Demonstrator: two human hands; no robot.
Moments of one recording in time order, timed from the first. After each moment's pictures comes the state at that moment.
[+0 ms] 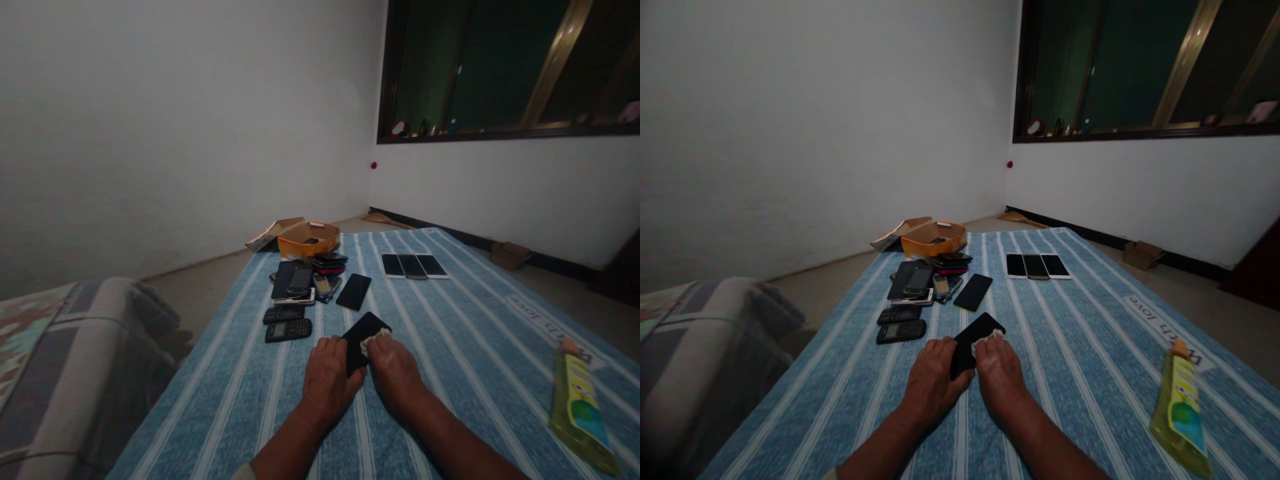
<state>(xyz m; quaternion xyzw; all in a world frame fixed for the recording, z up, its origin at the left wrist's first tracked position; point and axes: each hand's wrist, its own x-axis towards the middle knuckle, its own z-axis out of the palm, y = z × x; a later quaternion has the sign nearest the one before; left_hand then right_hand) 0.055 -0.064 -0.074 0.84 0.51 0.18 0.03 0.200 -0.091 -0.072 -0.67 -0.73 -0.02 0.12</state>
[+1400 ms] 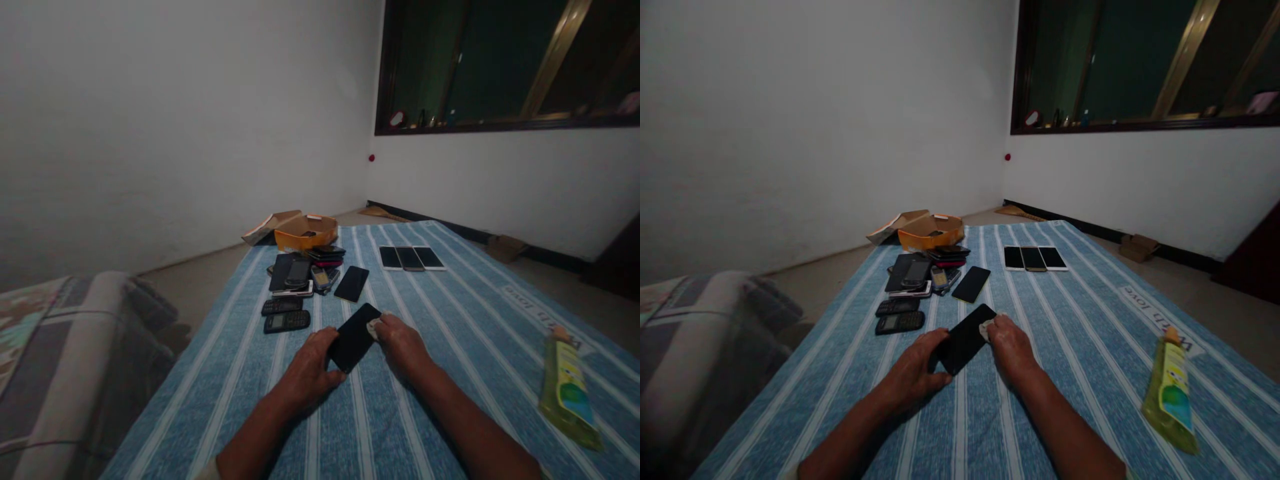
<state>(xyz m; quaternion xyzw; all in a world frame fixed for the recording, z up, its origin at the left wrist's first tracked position) 0.014 -0.049 -0.065 0.84 0.43 0.19 0.26 0.238 -0.077 -0.071 -0.65 -0.75 0.00 0.13</state>
